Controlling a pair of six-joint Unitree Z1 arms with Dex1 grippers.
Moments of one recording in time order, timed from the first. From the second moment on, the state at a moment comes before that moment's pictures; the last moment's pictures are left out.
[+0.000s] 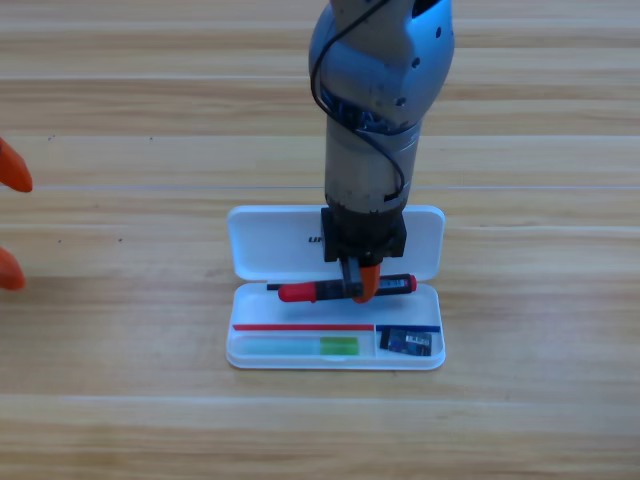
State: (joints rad) arm 0 -0.33 1.51 -1.18 0.91 -0.13 0.97; arm 1 0.96 2.42 -2.25 1.30 -0.04 -0.76
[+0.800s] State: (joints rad) arm 0 -0.33 1.49 -1.16 0.87 -0.14 0.97; arm 1 1.03 1.97 -1.88 1.32 0.21 -0.76
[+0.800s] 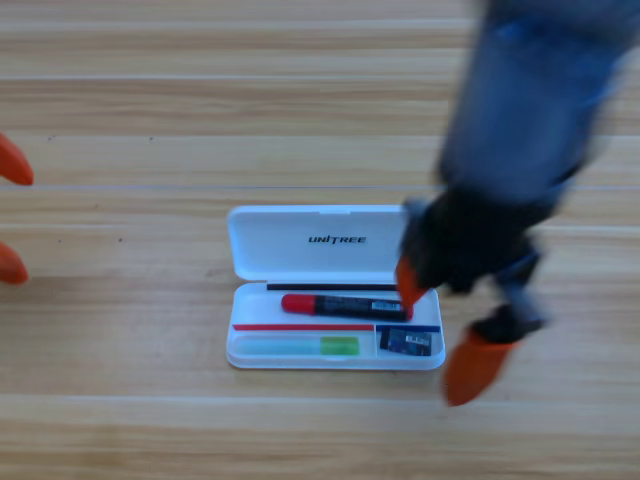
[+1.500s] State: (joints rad) arm 0 -0.32 1.86 -1.17 0.31 -0.51 0.96; arm 1 0.99 1.39 -1.38 0.77 0.36 -0.38
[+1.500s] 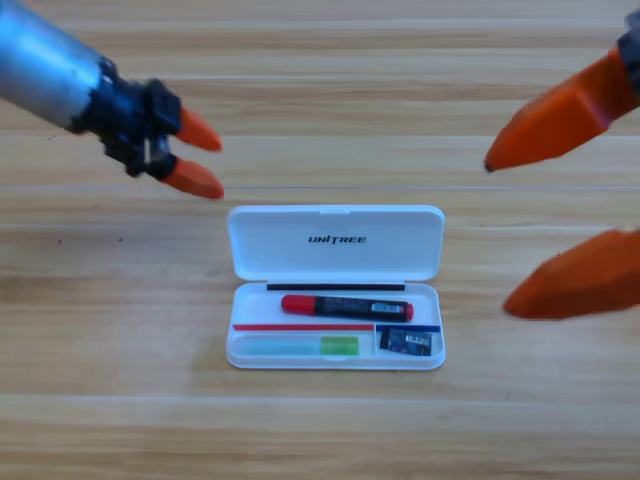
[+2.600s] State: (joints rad) arm 0 -0.15 1.80 -1.49 0.64 -0.46 1.03; arm 1 0.99 1.39 -1.32 0.72 0.43 -0.38
